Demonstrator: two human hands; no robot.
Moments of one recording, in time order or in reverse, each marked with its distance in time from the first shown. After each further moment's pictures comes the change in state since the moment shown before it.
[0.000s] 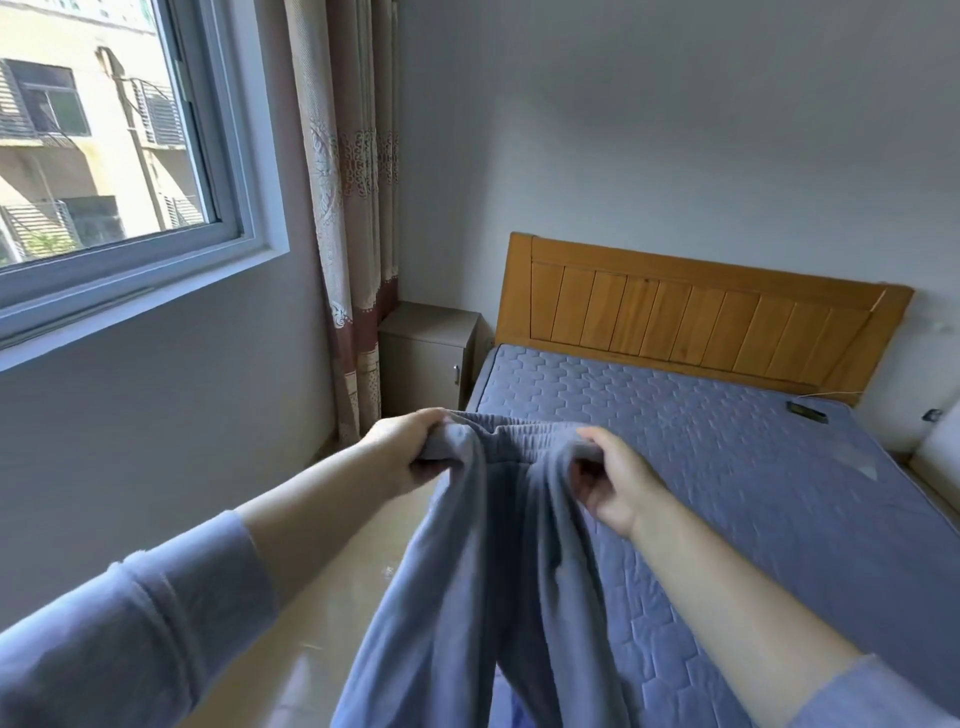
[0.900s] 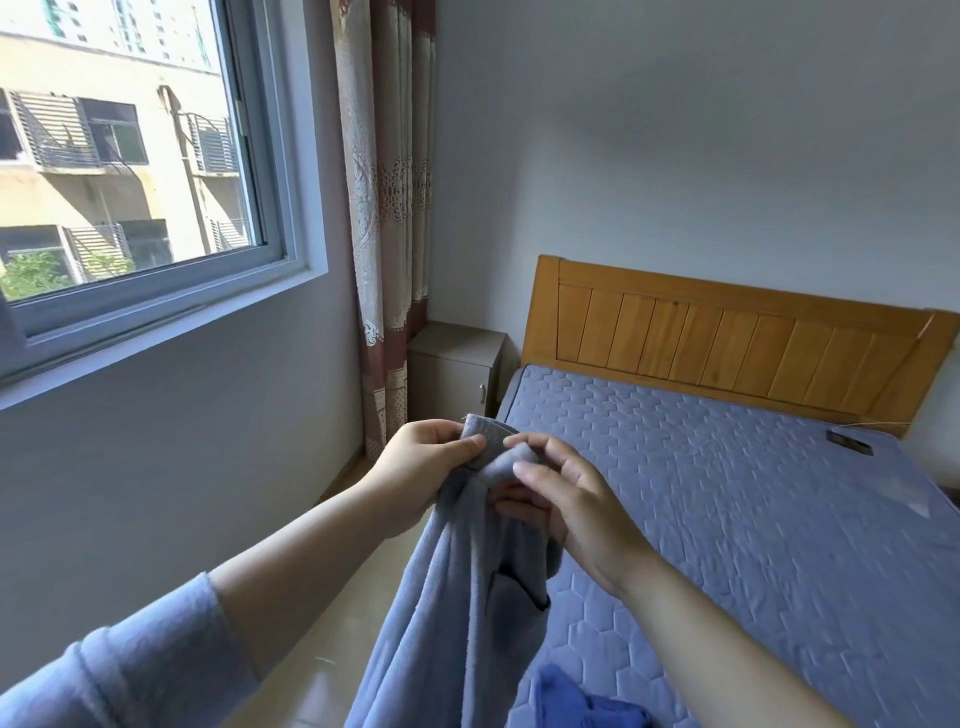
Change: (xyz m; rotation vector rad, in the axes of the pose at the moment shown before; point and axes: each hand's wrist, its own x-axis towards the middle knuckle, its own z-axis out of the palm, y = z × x) left_hand -0.057 0.001 -0.025 0.219 -0.158 0.374; right_hand -0.059 0.034 0.045 -0.338 -0.553 -0.316
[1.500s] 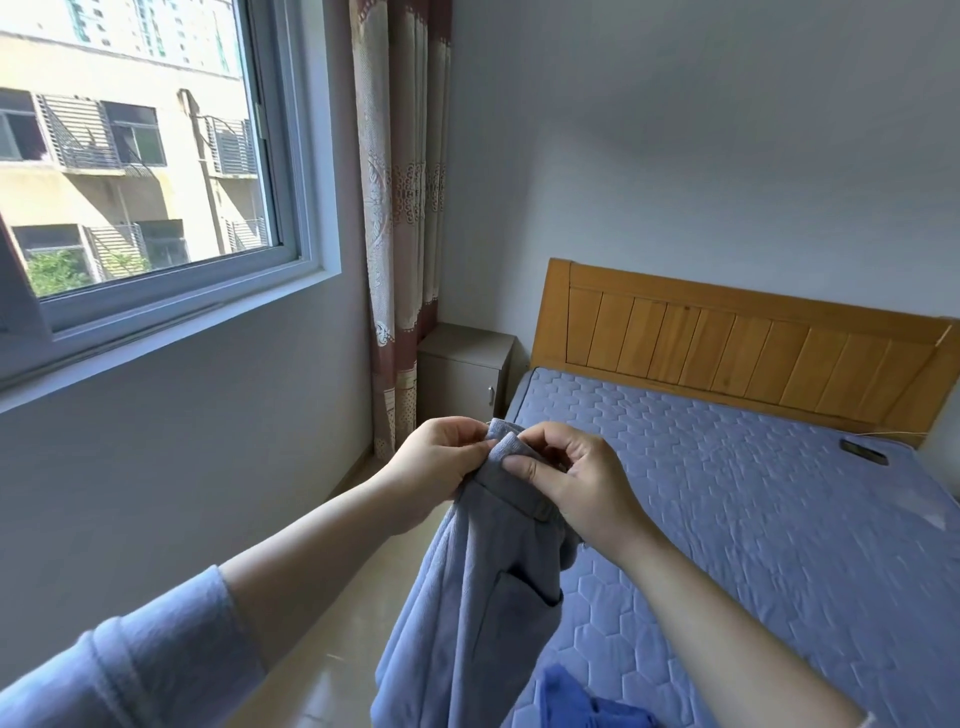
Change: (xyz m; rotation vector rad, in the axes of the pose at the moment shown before) left_hand -0.010 0.007 -0.001 0.072 -0.063 0.011; right_hand 0.012 -0.010 0.001 -0.605 0.070 -0.333
